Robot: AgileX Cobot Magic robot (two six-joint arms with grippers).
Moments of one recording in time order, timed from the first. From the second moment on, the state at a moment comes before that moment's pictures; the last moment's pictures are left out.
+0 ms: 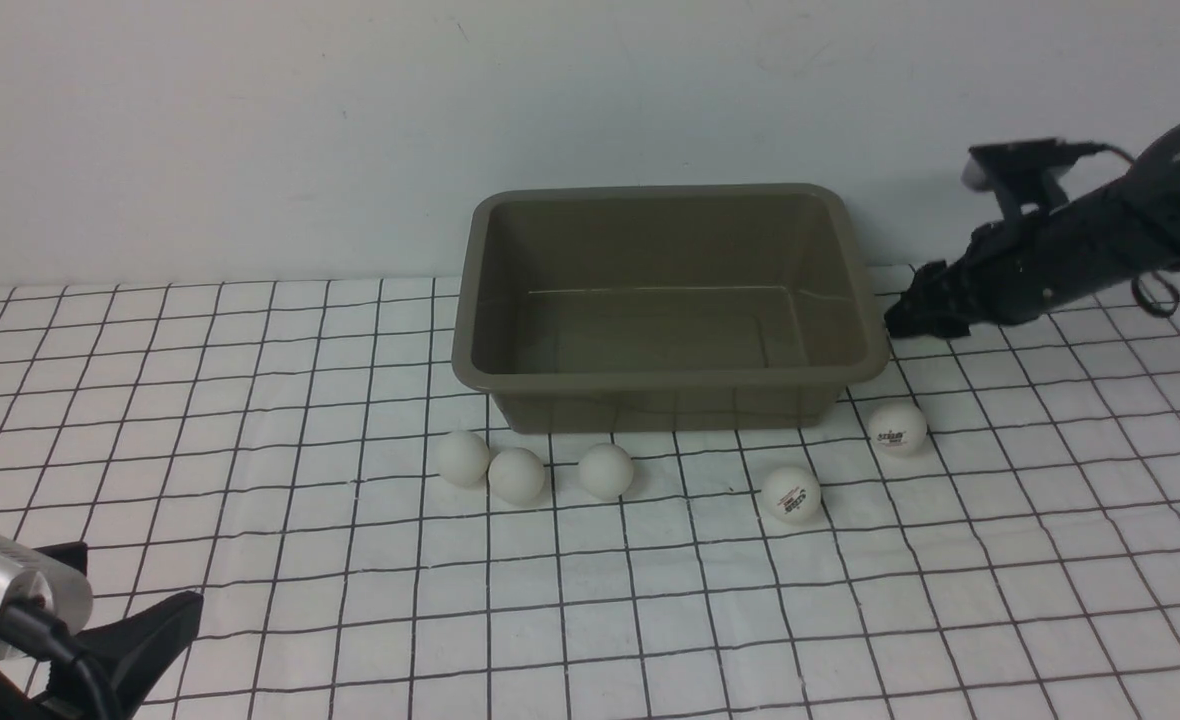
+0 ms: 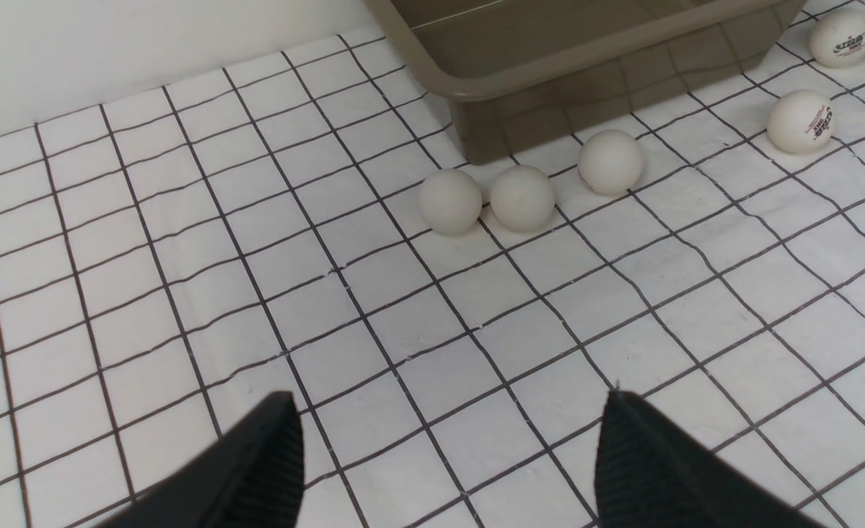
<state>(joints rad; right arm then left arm) 0.00 2.12 -1.55 0.68 0.72 -0.83 0.03 0.52 -0.42 -0.65 0.60 0.75</state>
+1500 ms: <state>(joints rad) -0.10 1.68 -1.47 0.56 1.15 -0.87 0.03 0.52 -0.42 -0.68 0.58 0.75</state>
